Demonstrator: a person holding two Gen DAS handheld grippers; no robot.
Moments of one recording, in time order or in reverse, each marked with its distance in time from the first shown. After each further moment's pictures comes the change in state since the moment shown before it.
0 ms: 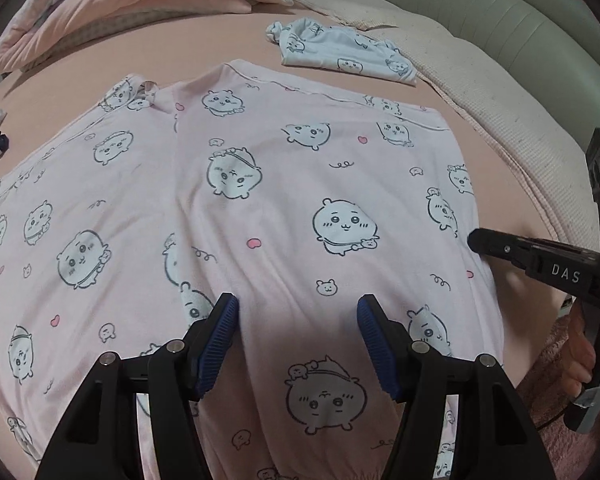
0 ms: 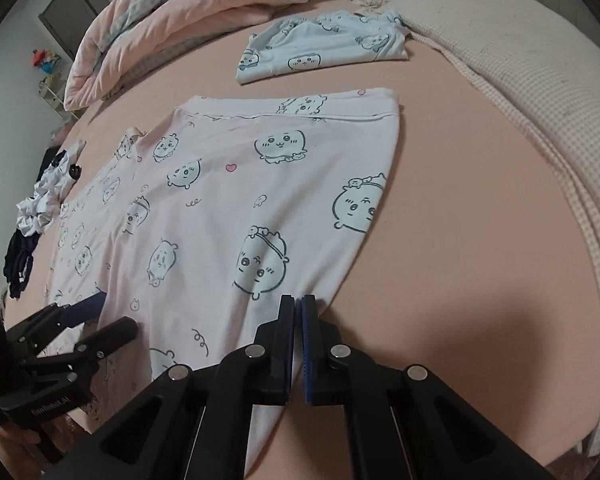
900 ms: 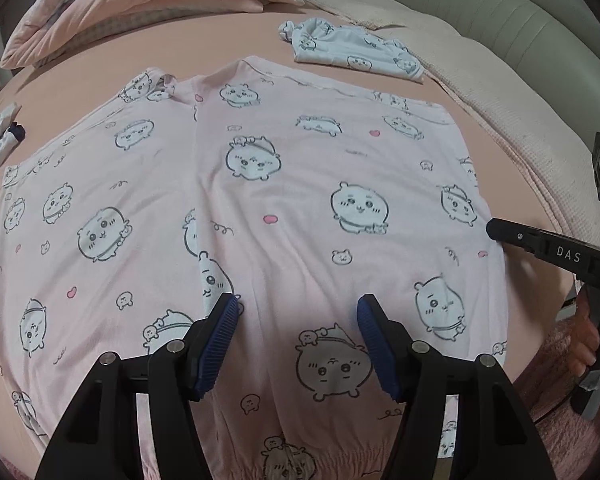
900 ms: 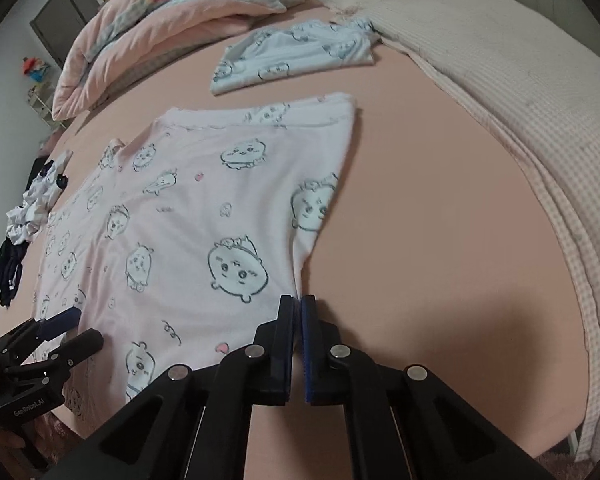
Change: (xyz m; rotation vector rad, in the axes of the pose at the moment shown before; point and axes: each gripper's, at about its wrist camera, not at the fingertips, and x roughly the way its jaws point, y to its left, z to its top) left arm -0.008 0.003 -0.010 -0.001 0.019 0.036; right arm -0.011 -0.026 -0.001 0.025 -0.019 -0.031
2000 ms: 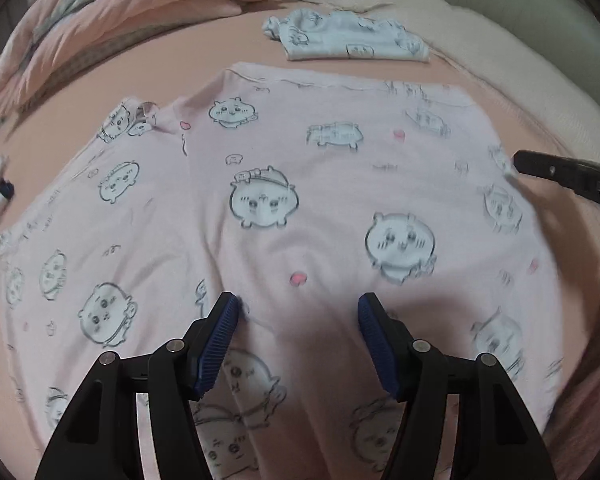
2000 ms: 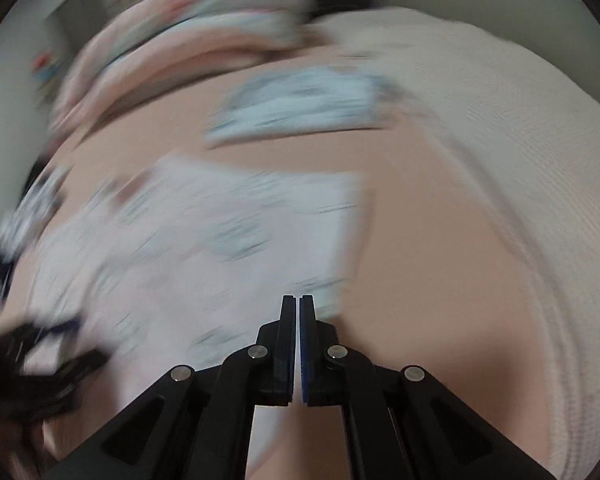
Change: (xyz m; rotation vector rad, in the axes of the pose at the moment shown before) left arm 0.026 0.002 0.027 0.153 -0.006 0.092; right arm -0.003 0.020 0.041 -0.141 -0.094 -0.015
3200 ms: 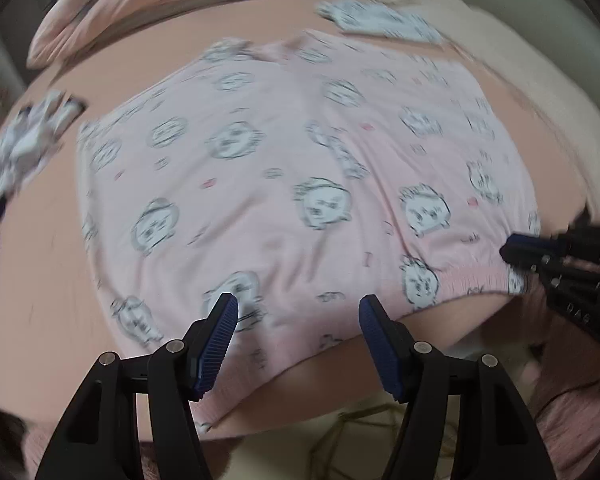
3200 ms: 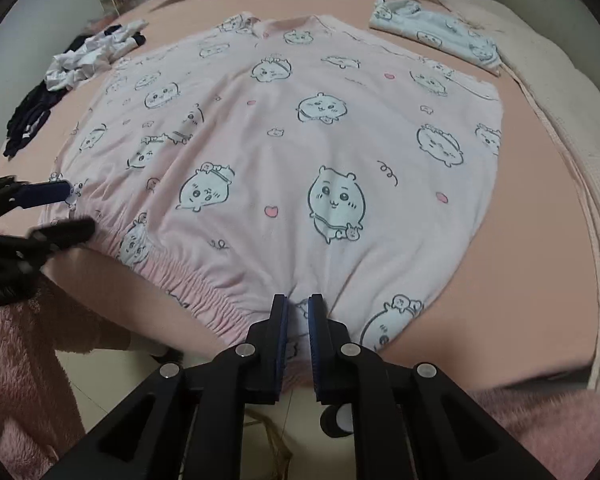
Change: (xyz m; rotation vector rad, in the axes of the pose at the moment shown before) left arm -0.092 0.049 -0.118 -0.146 0.066 0.003; right arm -0.035 0.148 -0.134 -0.209 0.214 -0.038
